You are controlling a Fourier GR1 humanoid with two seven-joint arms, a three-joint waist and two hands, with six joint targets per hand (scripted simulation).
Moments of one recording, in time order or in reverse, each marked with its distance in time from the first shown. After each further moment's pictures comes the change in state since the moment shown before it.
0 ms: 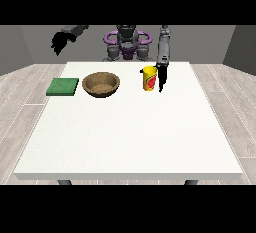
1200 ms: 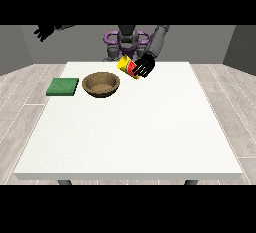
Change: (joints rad) left arm -0.212 0.011 -0.319 0.240 -0.577 0.551 0.347; right arm -0.034 -0.148 -0.119 0.227 -0.136 0.135 0.104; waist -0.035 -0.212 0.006
